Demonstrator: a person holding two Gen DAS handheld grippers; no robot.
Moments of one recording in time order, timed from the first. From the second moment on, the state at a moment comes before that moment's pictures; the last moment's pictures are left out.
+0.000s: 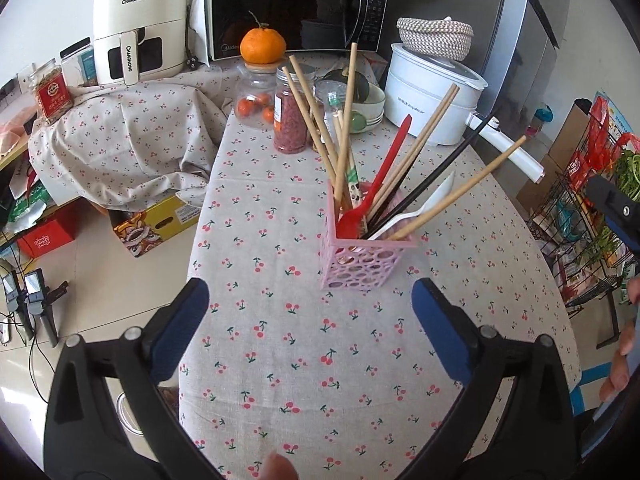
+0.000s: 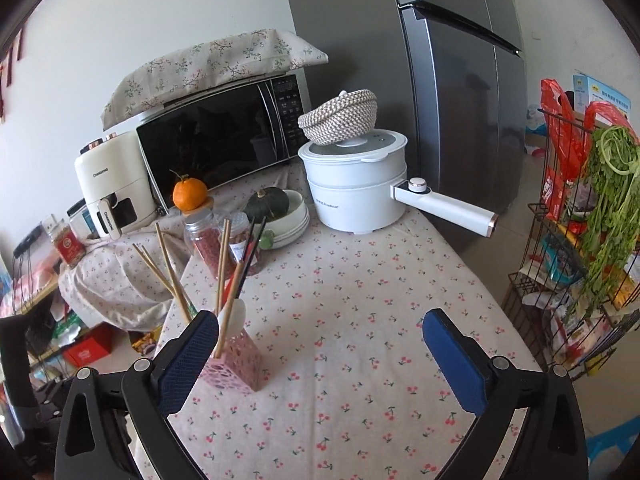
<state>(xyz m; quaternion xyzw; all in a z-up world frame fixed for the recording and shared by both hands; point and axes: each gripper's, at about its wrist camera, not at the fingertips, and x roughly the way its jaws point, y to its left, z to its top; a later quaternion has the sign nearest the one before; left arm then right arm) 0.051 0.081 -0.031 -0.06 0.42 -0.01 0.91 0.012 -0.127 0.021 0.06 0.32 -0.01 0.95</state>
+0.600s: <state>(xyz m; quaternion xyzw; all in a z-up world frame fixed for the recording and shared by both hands) 0.024 0.044 -0.030 -0.06 0.42 0.02 0.91 -0.015 -0.143 0.003 -0.01 0.39 0.03 0.92</state>
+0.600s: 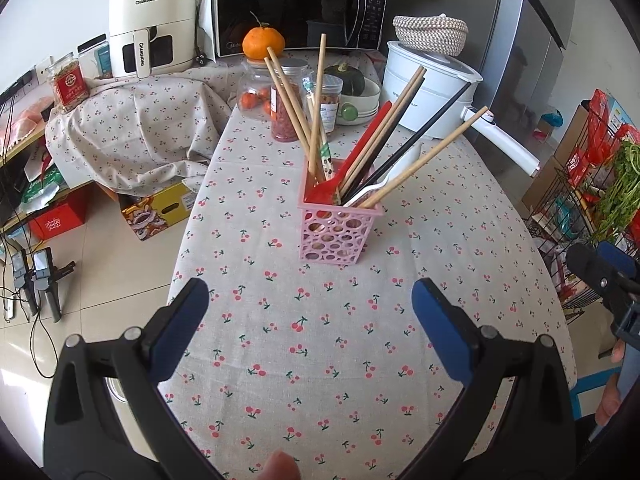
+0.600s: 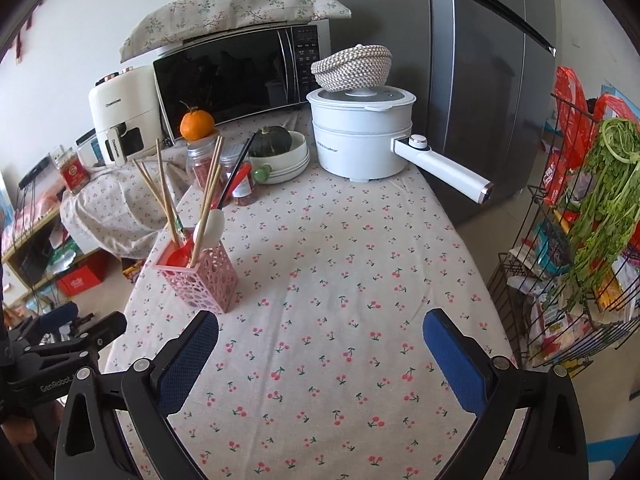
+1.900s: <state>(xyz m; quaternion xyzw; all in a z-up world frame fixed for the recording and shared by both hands) 0.014 0.034 -0.023 -0.04 0.39 0.02 0.92 -0.005 -0.132 -0.013 -0.01 0.42 0.03 0.91</state>
